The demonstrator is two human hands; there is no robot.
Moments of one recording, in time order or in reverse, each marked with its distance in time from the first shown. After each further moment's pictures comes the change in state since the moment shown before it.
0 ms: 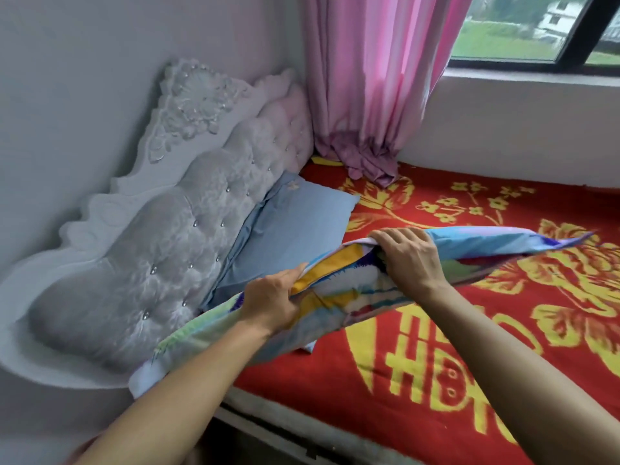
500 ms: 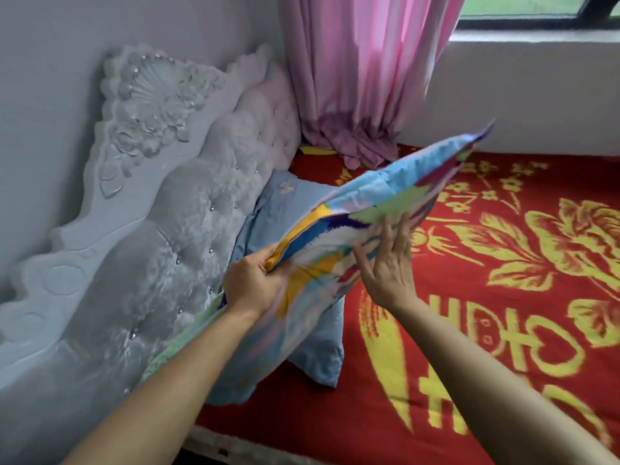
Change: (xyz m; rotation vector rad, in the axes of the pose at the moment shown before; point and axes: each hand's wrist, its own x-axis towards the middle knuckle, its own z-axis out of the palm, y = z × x) left_hand 0.159 -0.129 0.031 -0.308 0.053 -0.262; right_hand 0.101 -0.030 0.166 0.364 -0.067 0.545
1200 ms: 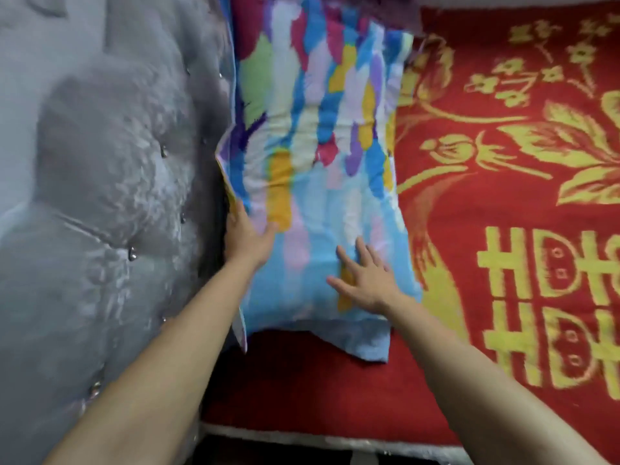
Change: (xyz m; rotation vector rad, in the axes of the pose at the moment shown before) left_hand 0.117 -0.232 0.173 0.032 -0.481 -0.426; right_hand -0.025 0.036 0.259 -0.130 -0.849 0.357
